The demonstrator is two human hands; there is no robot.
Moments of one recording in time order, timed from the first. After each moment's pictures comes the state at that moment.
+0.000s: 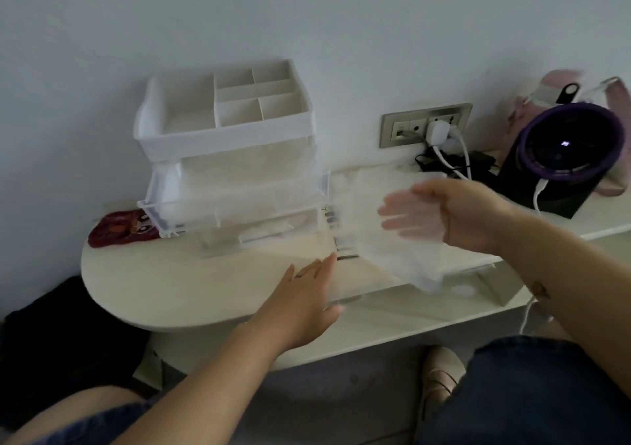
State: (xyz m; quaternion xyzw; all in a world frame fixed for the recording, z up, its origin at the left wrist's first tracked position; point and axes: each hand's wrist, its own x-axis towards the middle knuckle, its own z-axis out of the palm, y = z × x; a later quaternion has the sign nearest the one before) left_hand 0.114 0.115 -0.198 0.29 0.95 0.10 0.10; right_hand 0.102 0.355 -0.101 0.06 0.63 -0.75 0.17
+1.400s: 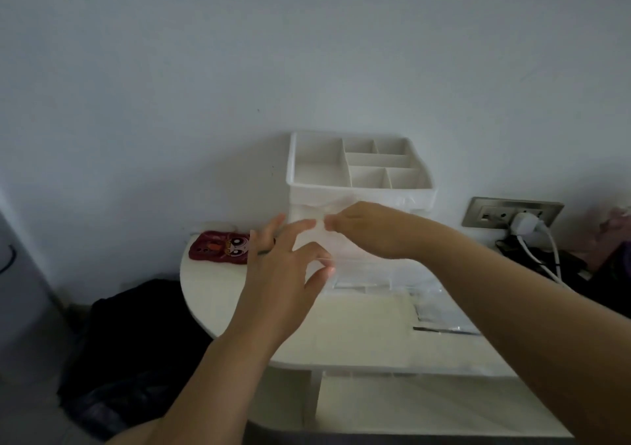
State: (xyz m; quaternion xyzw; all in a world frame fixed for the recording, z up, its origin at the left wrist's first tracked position) left_hand 0.113 -0.013 -0.106 0.11 0.93 0.25 -0.23; right_hand 0.062 0.129 -0.024 -0.24 0.95 -0.15 0.10
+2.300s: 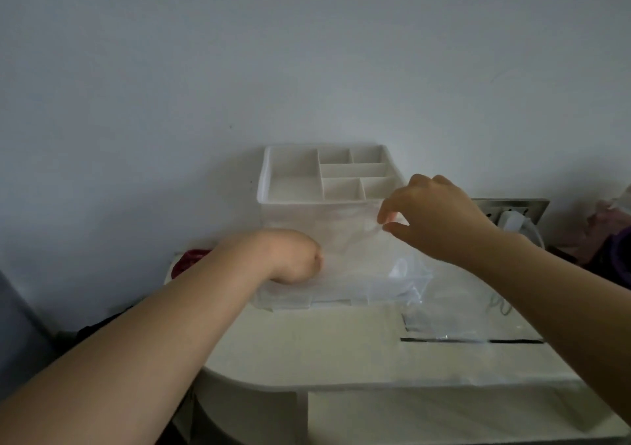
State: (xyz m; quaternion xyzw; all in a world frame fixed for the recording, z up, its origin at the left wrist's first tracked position) left_hand 0.054 0.024 -0.026 0.18 0.97 -0.03 0.16; right_hand 0.047 0.224 -0.012 -0.23 0.95 0.06 -0.19
